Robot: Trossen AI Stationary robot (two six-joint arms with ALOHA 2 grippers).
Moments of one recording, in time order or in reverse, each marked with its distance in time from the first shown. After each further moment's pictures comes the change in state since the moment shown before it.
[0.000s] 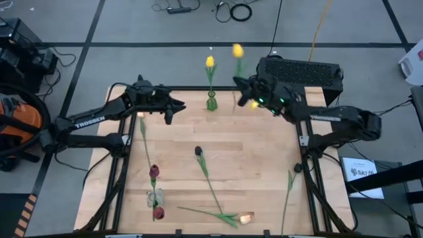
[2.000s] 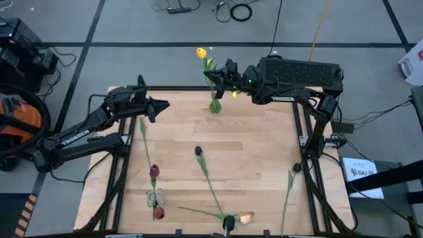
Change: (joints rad) left arm 0.102 -0.352 -0.173 -0.023 -0.011 -0.264; right arm -0.201 0.558 0.305 0.327 -0.559 -0.170
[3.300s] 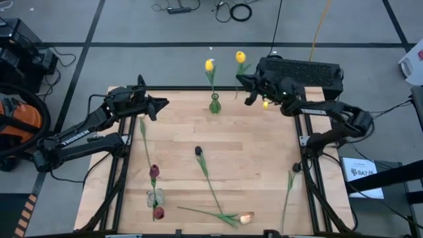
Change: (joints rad) left arm -0.002 0.000 0.000 0.011 -0.067 0.000; right arm -0.085 -0.416 -0.494 0.192 0.030 0.003
